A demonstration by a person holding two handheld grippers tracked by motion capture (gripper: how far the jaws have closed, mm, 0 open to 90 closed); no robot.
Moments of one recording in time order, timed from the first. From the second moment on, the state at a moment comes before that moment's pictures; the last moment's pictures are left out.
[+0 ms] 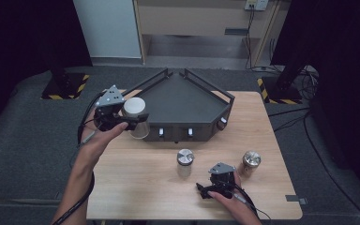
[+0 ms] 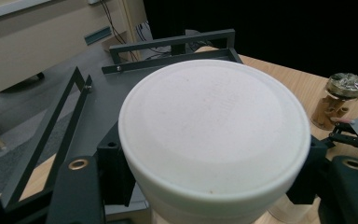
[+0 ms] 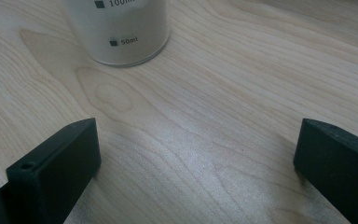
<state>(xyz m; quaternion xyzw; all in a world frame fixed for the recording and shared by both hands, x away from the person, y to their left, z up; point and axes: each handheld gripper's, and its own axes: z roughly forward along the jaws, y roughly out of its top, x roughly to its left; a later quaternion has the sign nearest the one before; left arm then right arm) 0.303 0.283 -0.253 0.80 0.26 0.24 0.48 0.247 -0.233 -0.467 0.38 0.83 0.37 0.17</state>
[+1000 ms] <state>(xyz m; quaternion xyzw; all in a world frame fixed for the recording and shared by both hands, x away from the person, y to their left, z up) 0.365 0.273 -0.233 0.80 0.25 0.24 0.49 0.248 -0.234 -0.467 0.38 0.83 0.38 0.17</state>
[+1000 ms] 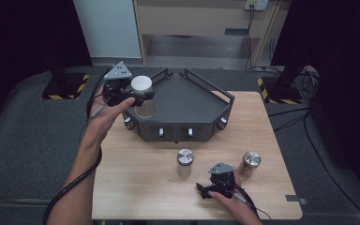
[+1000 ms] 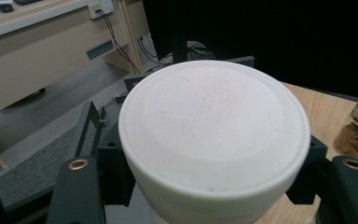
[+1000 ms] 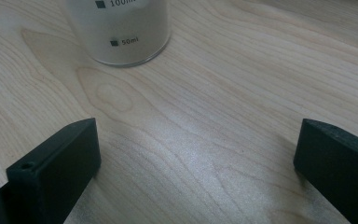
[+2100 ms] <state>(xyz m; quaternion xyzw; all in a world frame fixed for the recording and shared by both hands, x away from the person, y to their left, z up) 0.421 0.263 -0.273 0.81 0.27 0.21 0.47 0.249 -0.234 -0.467 0.38 0.83 0.37 0.17</state>
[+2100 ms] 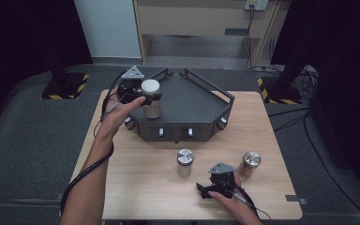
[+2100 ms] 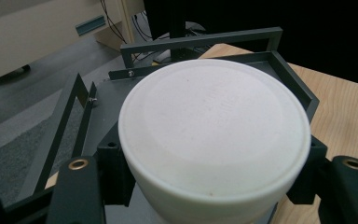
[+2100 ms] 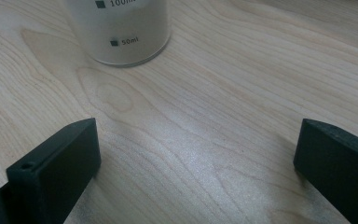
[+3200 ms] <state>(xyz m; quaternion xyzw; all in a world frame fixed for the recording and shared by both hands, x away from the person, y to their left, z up) 0.433 0.267 -0.287 0.81 0.29 0.20 0.47 0.248 -0.234 -0.467 0.38 0.83 0.38 0.17</state>
